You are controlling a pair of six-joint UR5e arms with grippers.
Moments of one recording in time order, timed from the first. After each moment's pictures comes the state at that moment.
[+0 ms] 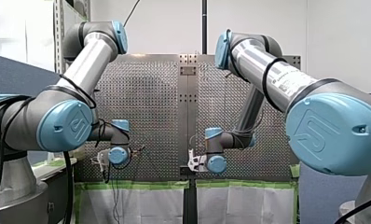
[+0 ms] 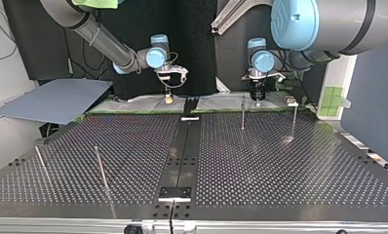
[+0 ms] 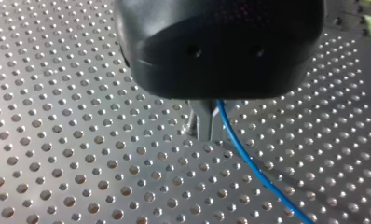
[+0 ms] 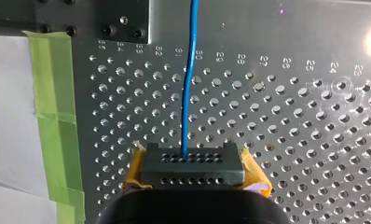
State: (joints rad) left arm -0.07 -2.33 -2.03 -2.05 -1.76 -1.80; right arm 2.21 -0.55 1.52 -0.78 1.74 1.54
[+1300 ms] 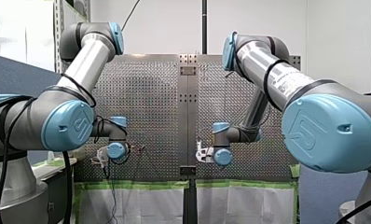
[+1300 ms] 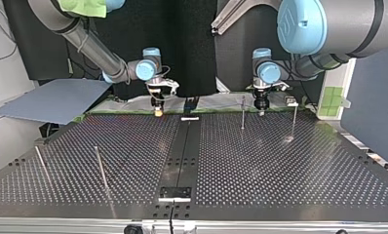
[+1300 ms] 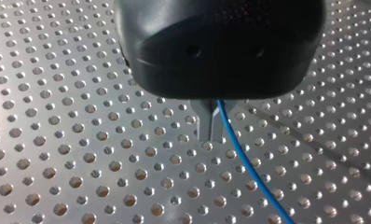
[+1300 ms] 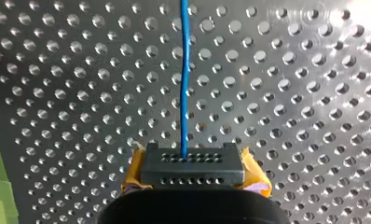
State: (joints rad) left arm -0.02 -2.33 -1.95 -2.13 -1.70 -1.86; right arm 2.13 -0.55 1.43 -0.76 1.71 1.56
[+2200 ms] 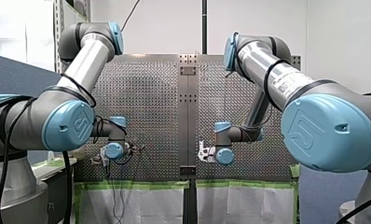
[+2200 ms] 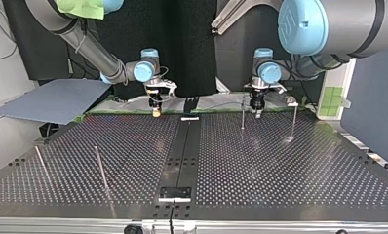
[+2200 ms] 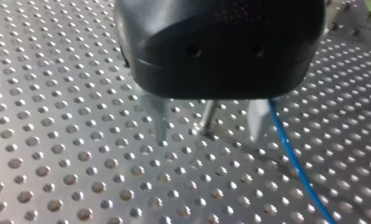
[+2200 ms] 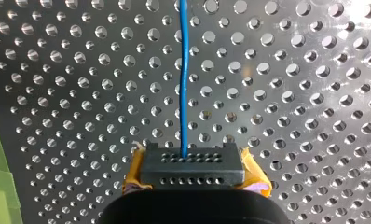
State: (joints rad) left arm -0.01 -2.33 -1.95 -2.14 -1.58 -1.79; right arm 2.11 -0.55 1.42 -0.74 1.70 1.56
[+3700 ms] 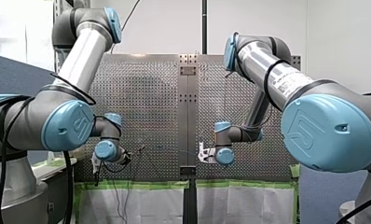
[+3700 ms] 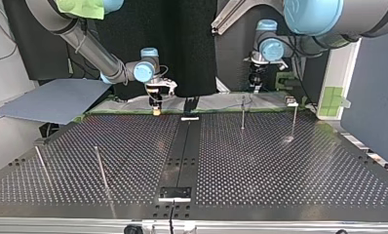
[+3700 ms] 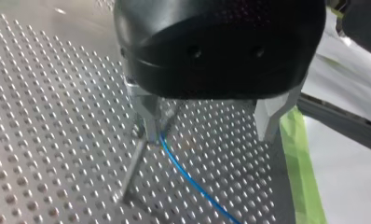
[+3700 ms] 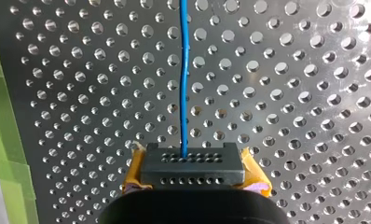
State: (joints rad) left arm -0.03 -2.20 -2.21 -2.19 -1.55 -1.71; right arm 2.11 -0.55 1.42 -0.70 1.71 1.56
